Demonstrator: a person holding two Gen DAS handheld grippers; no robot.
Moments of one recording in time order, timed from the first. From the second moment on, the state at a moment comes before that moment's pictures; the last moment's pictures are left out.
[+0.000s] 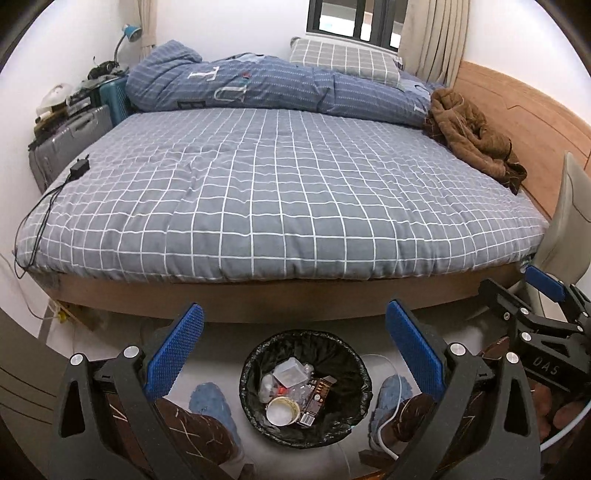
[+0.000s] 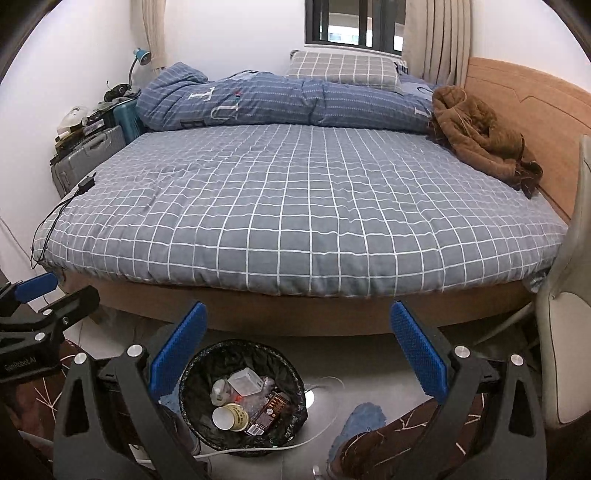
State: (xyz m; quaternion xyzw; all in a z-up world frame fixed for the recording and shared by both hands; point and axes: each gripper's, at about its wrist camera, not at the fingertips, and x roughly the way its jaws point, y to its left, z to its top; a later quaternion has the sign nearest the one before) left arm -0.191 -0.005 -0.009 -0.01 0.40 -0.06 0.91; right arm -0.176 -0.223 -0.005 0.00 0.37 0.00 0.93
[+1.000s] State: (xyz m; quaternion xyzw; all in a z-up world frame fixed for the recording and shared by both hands) left arm -0.190 -0.005 -0.015 -0.01 0.40 -0.05 0.91; right arm -0.177 -0.222 -0.004 0.00 0.37 0.00 0.93
